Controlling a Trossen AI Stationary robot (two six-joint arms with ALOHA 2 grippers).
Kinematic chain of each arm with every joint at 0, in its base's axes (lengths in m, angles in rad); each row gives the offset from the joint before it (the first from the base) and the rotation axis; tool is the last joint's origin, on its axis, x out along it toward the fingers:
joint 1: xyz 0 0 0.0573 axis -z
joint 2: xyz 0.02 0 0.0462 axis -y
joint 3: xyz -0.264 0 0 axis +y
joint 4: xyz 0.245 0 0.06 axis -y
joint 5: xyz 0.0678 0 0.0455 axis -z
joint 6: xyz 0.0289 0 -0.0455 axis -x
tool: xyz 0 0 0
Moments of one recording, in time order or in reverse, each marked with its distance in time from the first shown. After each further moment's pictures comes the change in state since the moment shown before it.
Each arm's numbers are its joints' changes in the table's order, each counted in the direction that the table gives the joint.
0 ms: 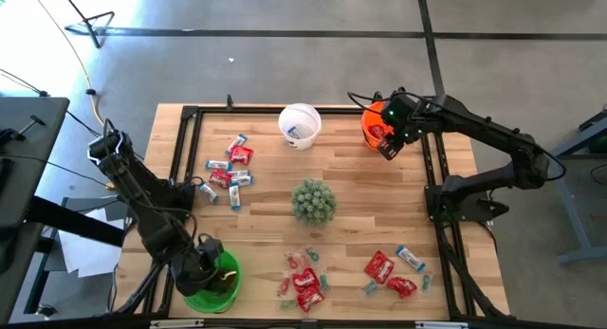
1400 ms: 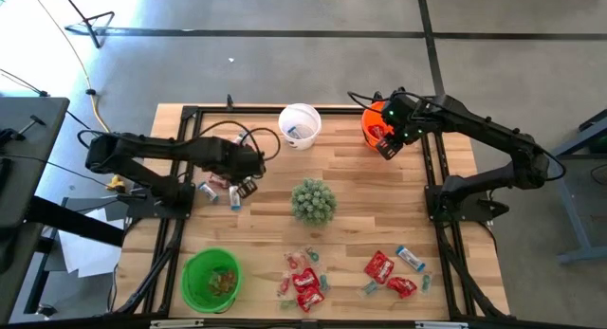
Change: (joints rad) left arm -0.980 0.000 0.018 -0.471 -0.282 -1.573; right arm 0.000 0.000 0.000 0.000 -0.016 -0.051
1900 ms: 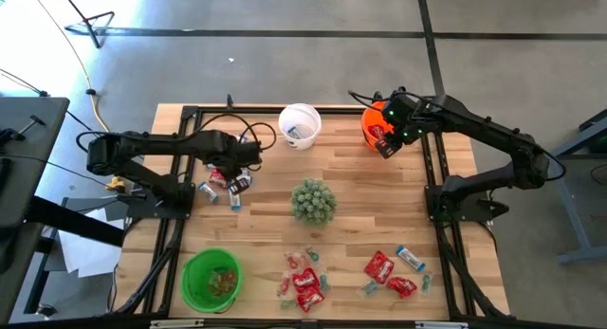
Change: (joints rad) left arm -0.146 0.000 0.095 0.012 0.080 -0.243; right arm 0.000 0.000 0.000 0.000 0.002 -0.072
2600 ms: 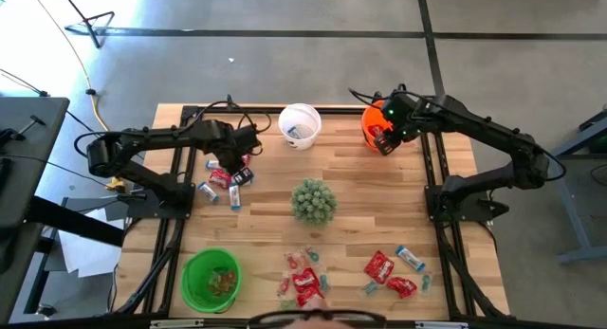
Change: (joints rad) left arm -0.166 0.000 0.023 0.112 0.149 -0.009; right arm 0.001 0.000 0.000 0.038 0.057 0.011
